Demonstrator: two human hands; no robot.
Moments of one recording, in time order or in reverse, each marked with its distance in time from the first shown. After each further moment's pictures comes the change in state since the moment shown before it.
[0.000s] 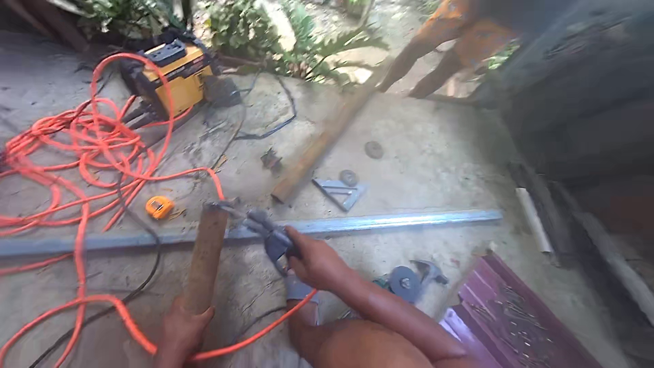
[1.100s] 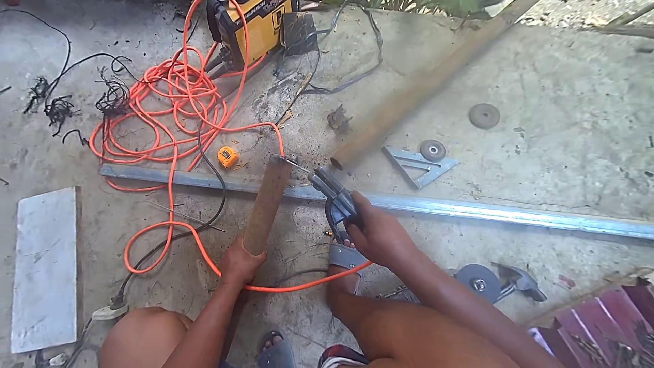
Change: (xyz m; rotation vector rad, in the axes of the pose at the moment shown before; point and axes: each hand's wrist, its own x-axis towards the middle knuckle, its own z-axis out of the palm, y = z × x) left_hand -0.006 0.010 -0.004 0.086 -0.014 -0.044; right_hand 0.003 0.011 0.014 -0.065 0.106 -0.067
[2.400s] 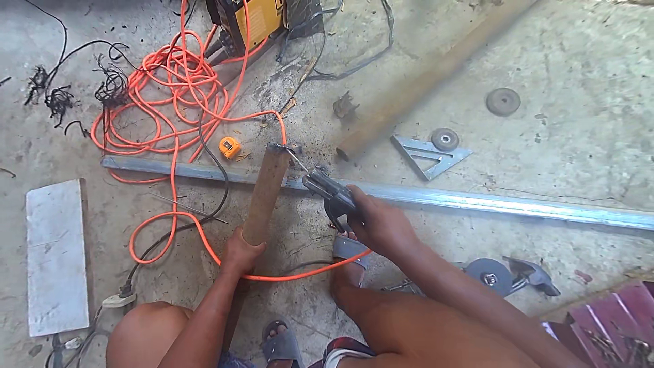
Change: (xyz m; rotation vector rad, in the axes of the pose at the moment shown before) left_hand 0.009 -0.007 -0.007 -0.060 -0.008 0.027; right_hand 0.008 0.021 0.028 -0.106 0.246 -0.260
